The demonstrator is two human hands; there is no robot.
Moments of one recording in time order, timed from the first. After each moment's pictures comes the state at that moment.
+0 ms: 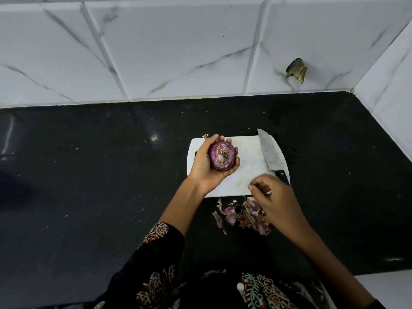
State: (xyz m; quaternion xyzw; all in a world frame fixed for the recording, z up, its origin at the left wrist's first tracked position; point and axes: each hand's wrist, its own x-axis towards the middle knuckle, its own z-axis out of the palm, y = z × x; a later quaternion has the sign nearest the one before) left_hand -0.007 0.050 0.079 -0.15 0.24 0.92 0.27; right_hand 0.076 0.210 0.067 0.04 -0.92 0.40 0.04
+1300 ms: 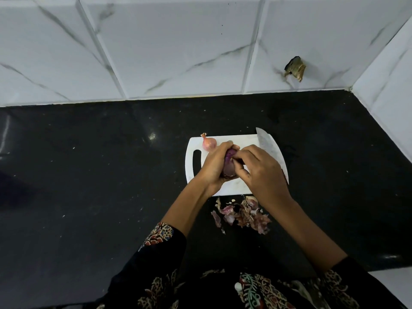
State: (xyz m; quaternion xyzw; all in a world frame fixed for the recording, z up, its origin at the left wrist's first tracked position) left_hand 0.003 0.070 0.094 -0.14 0.54 0.79 0.25; right_hand 0.031 0.186 0.082 0.21 -0.93 0.19 0.25
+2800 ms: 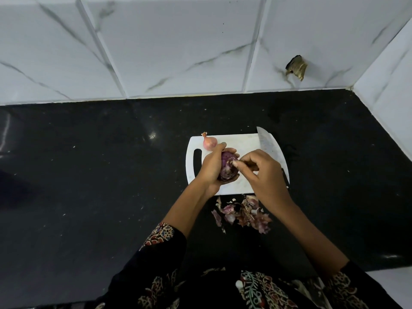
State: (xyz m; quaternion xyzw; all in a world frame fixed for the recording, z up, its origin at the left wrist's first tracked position) left_hand 0.000 0.067 0.079 -0.19 0.54 0.78 0.24; right_hand 0.036 0.187 0.077 0.07 -0.89 0.44 0.12
